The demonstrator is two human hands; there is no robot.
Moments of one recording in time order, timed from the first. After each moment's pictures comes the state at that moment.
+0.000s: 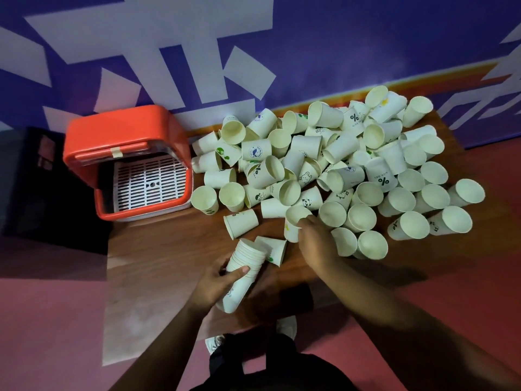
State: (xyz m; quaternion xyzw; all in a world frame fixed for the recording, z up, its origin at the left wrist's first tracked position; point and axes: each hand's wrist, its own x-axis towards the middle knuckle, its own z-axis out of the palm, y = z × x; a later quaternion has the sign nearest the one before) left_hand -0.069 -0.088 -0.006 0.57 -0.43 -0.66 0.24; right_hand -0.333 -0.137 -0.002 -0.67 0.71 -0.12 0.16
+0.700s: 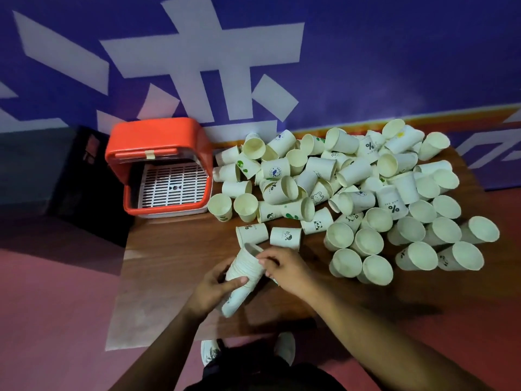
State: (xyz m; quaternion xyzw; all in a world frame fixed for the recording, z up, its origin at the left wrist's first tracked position) left_hand -0.066 -0.072 0.018 0.55 -0.40 -0.66 0.31; right_hand -0.276 -0.113 0.056 -0.63 0.55 -0.21 0.50
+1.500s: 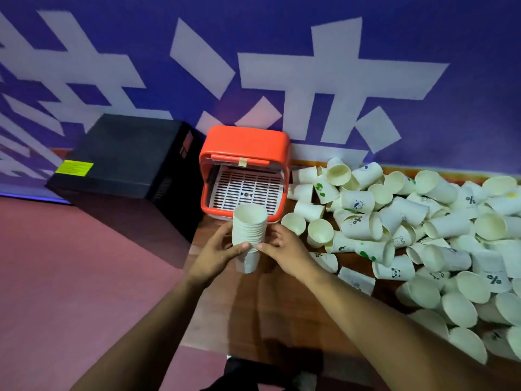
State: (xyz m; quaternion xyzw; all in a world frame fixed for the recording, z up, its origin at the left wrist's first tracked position) left_hand 0.089 -0.126 0.061 0.59 -0.42 -0.53 0.45; right_hand -0.100 -0.192 0.072 -0.61 0.48 -0.21 0.60
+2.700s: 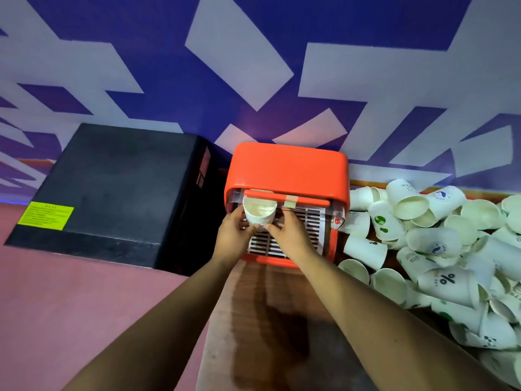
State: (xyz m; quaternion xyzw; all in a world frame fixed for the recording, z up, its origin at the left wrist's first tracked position) left_hand 0.221 -0.313 -0.017 0.72 -0.46 -0.40 0.34; right_hand 0.070 -0.362 -0.020 -0.61 0.59 -0.18 0.49
